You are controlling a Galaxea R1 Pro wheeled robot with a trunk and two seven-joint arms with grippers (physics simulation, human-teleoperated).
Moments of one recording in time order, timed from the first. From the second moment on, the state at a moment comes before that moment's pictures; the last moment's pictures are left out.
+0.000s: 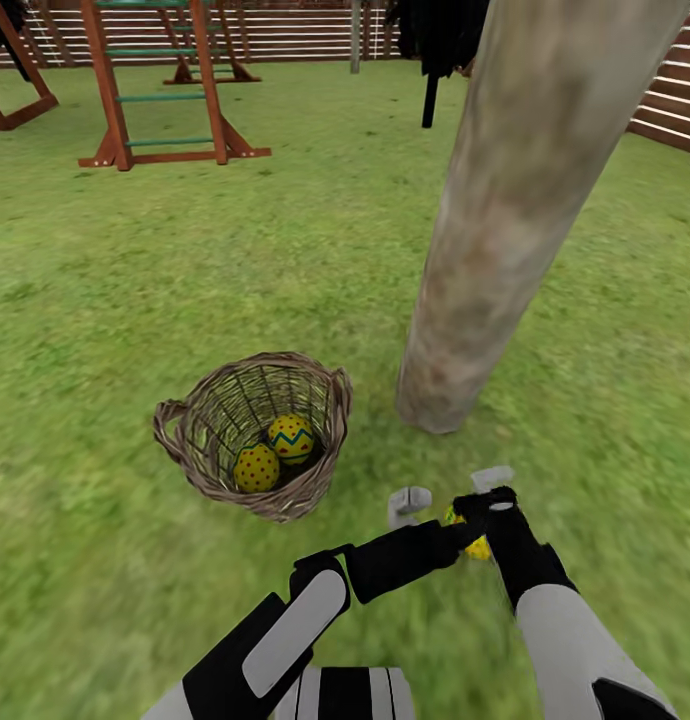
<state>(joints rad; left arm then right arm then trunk) -0.51 -0.13 -0.78 -1.30 1.21 0.39 -0.12 -0.75 0.06 -0.34 -0.67 0.64 0.32 0.07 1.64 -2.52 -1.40</state>
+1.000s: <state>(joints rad) -0.52 -0.11 -0.71 -1.33 1.21 0.42 -0.06 -0.73 -0.34 -0.34 -0.74 0.65 0.86 1.35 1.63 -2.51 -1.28</state>
